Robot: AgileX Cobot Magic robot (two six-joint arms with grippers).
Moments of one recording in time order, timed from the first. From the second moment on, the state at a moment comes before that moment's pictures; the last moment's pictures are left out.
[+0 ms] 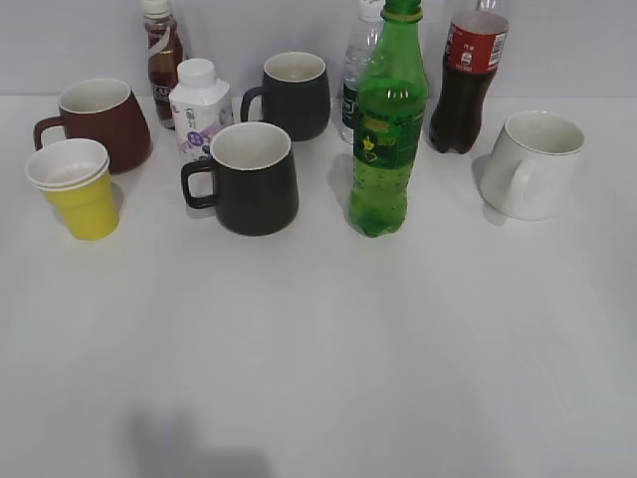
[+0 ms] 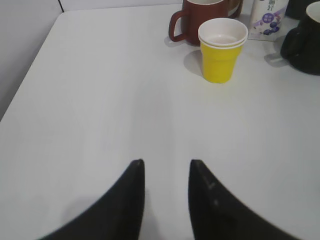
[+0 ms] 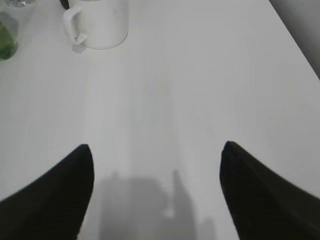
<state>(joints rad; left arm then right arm) -0.02 -0.01 -0.52 0.06 1.07 -0.01 0.04 -0.01 -0.50 -0.06 1.04 0.04</state>
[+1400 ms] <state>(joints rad) -0.02 -0.01 -0.52 0.06 1.07 -0.01 0.04 -0.01 -0.50 -0.06 1.04 0.04</state>
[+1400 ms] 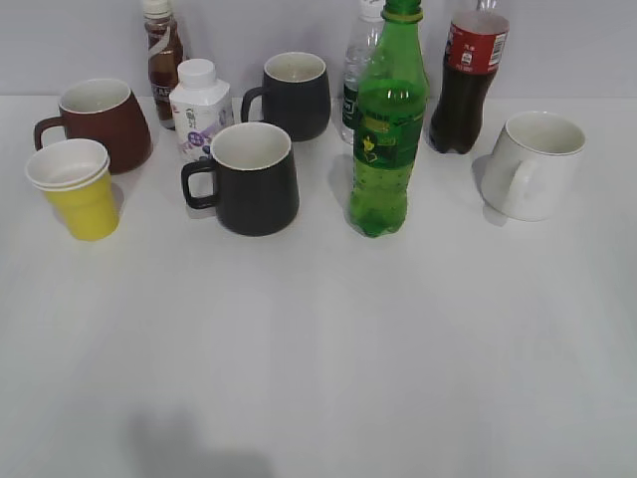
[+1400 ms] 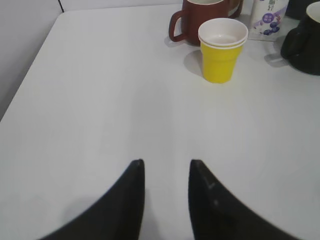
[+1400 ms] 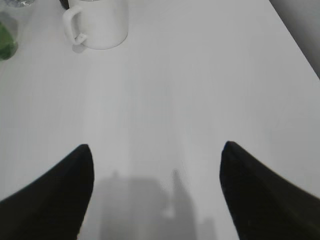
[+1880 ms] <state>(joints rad) -0.03 0.04 -0.53 0.05 0.74 -0.01 0.04 0.05 -0.52 -0.03 0.85 0.03</state>
